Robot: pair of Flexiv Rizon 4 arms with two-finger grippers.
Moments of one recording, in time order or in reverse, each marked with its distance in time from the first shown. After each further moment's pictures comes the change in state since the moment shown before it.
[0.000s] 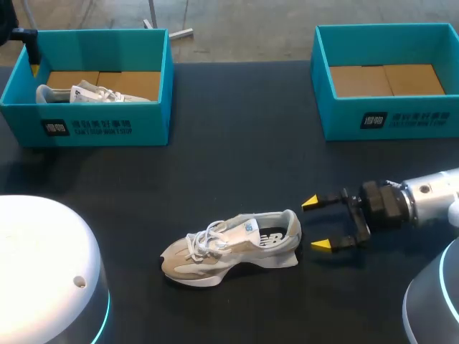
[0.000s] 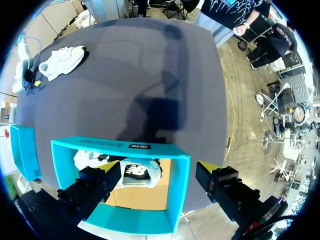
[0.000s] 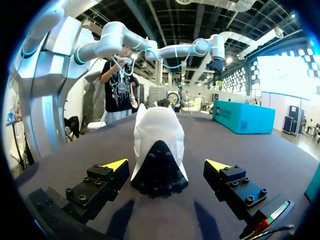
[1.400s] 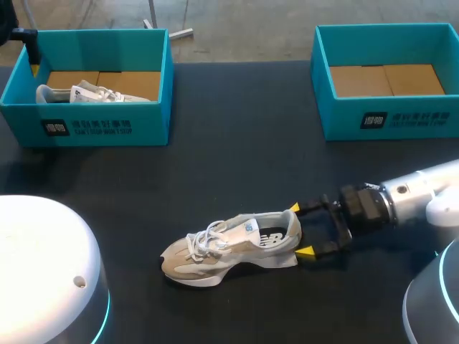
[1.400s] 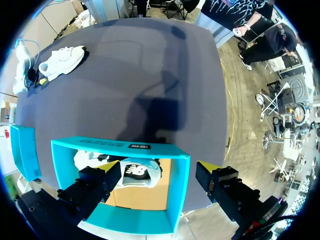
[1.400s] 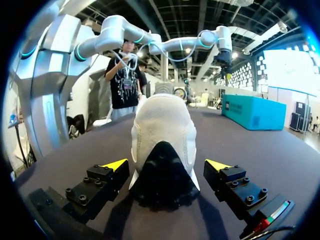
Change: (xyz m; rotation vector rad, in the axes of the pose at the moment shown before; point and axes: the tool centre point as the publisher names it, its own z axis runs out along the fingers) left arm 0.000 0.000 0.000 0.000 0.000 0.000; right arm 0.007 -0.006 0.038 0.037 0.071 0.010
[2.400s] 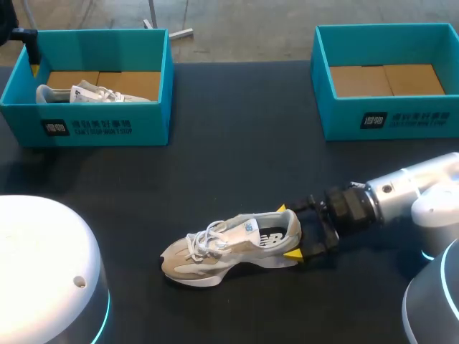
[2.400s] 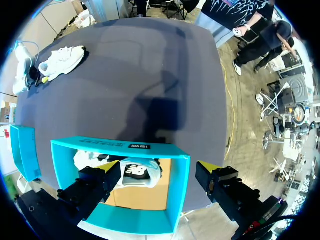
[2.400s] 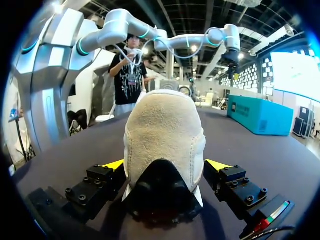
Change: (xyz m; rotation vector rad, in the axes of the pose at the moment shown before) left arm 0.000 0.000 0.000 0.000 0.000 0.000; right arm 0.001 0.004 0.024 0.018 0.030 -0.042
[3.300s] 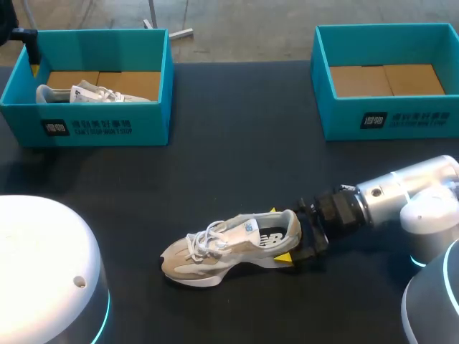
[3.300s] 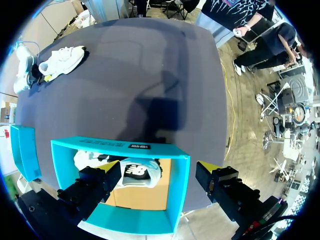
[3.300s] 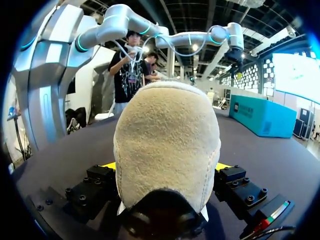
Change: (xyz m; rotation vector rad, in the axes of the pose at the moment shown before) left arm 0.000 0.000 0.000 0.000 0.000 0.000; right arm 0.001 0.003 0.021 0.014 -0.004 -0.012
